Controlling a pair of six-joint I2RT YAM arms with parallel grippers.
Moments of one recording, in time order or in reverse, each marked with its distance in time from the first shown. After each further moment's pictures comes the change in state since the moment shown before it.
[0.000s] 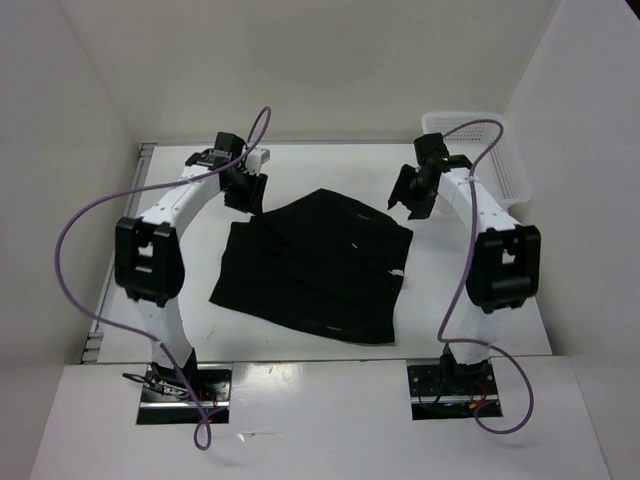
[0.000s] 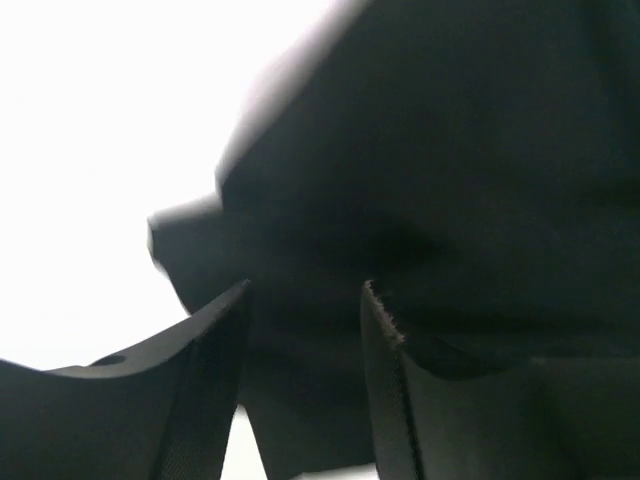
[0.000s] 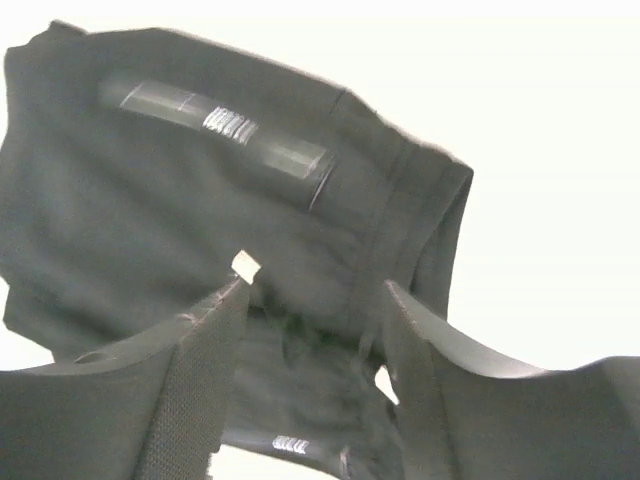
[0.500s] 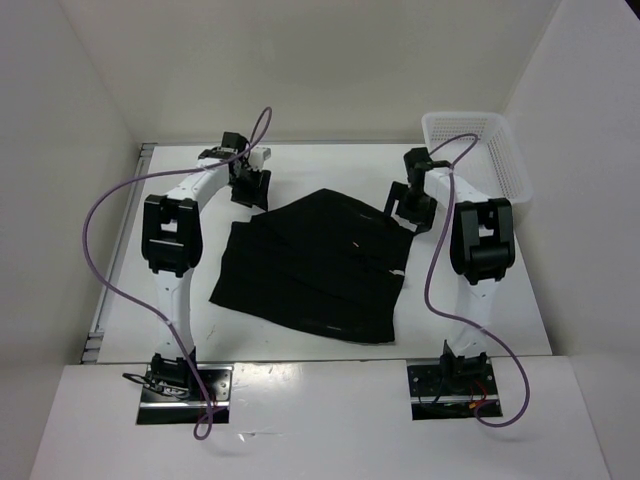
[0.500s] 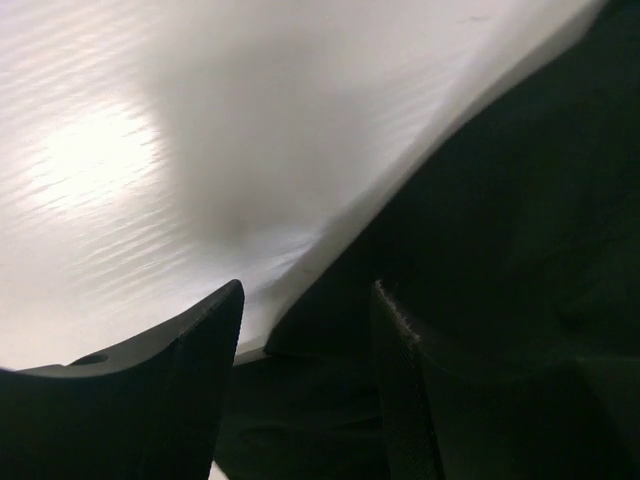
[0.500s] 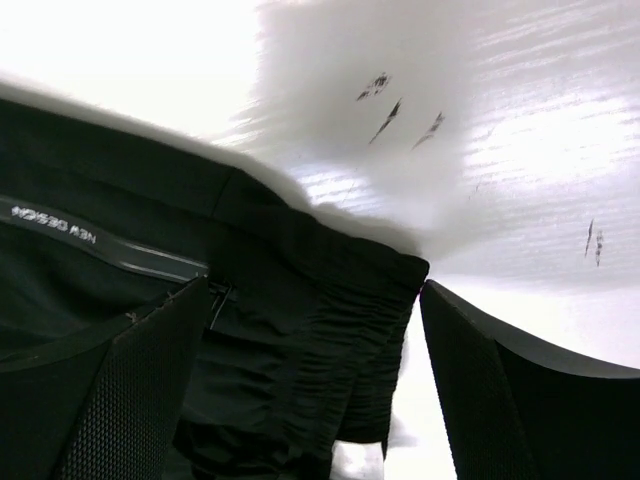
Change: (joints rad) left arm 0.059 0.401 0.293 0.083 0.057 0.000; right arm -0.038 0.323 0.073 0.021 0.070 -0.108
